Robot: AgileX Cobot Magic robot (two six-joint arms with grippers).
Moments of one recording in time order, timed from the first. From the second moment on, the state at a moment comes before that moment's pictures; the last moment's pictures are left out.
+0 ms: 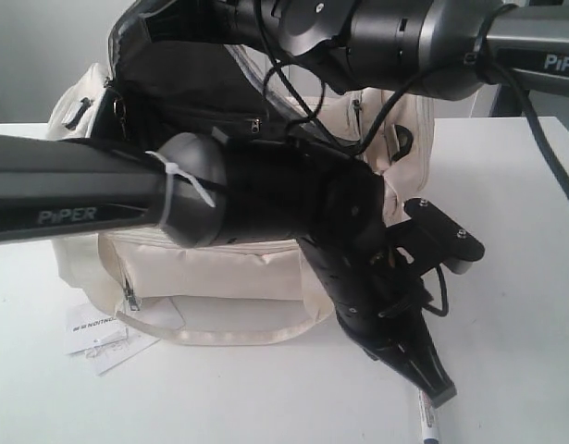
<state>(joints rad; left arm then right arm) -0.92 1.99 -1.54 -0.21 0.77 0.27 0.54 1.89 -1.60 0.75 -0.15 -0.79</state>
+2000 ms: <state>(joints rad) -1.04 2.26 -1.74 0.29 0.64 -0.60 0.54 1.89 -1.60 0.75 -0.15 -0.79</state>
